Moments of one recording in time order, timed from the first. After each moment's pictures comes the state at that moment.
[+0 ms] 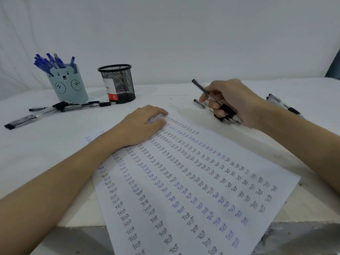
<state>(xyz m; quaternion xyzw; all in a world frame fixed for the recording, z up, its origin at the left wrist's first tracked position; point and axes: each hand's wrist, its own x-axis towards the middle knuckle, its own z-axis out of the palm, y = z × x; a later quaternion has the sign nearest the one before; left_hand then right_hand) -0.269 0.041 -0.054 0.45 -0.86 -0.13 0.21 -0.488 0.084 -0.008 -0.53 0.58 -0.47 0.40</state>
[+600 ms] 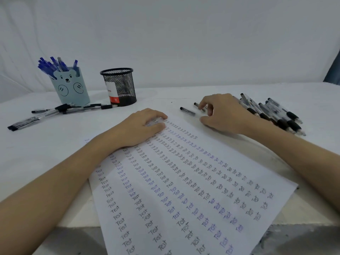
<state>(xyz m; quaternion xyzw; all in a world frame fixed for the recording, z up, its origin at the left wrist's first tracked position) -0.264 0.042 -0.050 0.44 -0.86 -0.16 0.20 -0.494 0.069 -0.034 -0.74 0.63 -0.24 -0.02</state>
